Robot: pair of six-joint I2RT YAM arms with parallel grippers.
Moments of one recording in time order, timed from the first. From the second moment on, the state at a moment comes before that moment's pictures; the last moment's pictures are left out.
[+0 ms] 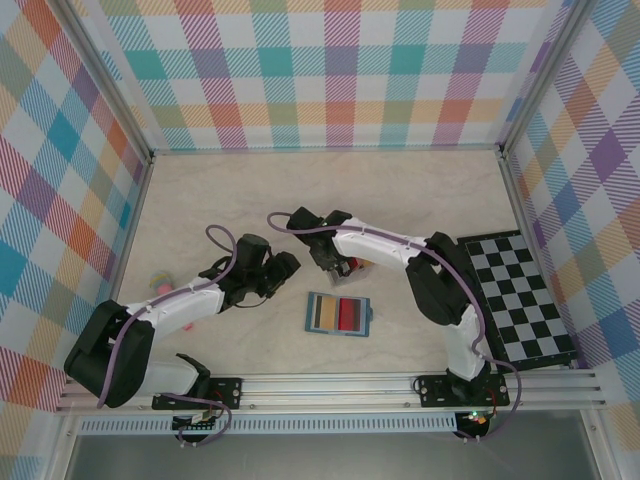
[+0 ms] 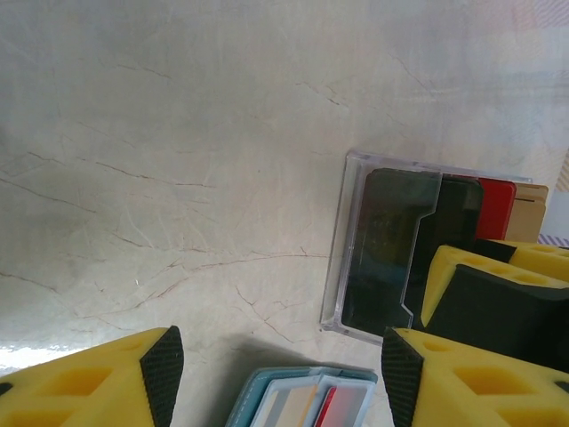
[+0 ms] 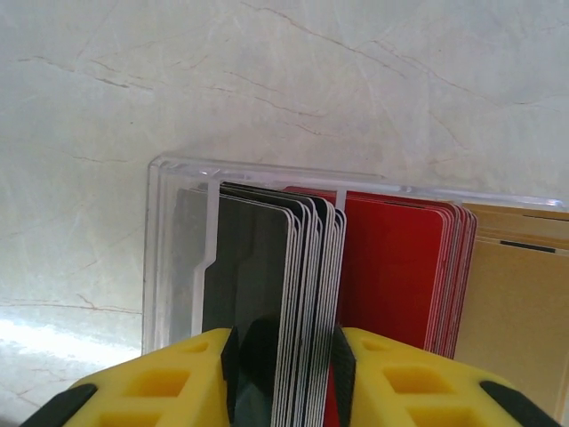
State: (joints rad) left arm -0.53 1.32 0.60 -0.08 0.19 -1.18; right arm 0.88 2.04 1.60 -0.95 0.43 0.34
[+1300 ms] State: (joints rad) left arm -0.53 1.25 0.60 0.14 0.35 -1.19; right arm 0.60 1.39 1.22 -0.70 -0.17 0.54
